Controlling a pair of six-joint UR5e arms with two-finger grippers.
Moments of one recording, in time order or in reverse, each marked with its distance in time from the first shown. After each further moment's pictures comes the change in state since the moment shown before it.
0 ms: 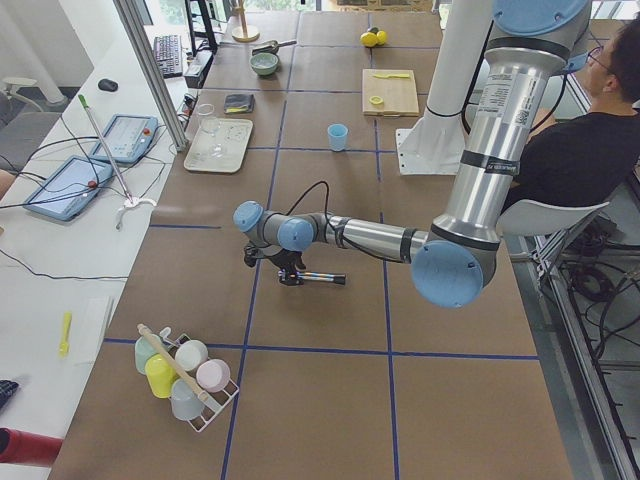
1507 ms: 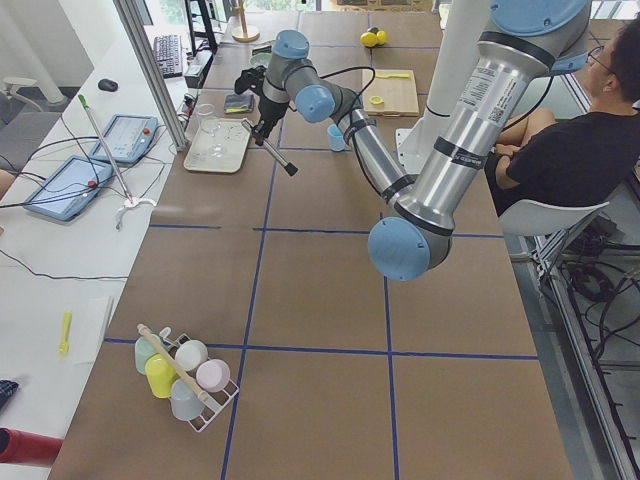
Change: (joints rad) left arm 0.043 -0.237 -0.618 -0.054 0.464 -0.247; right arm 0.003 -0.008 0.024 -0.005 0.046 0.004
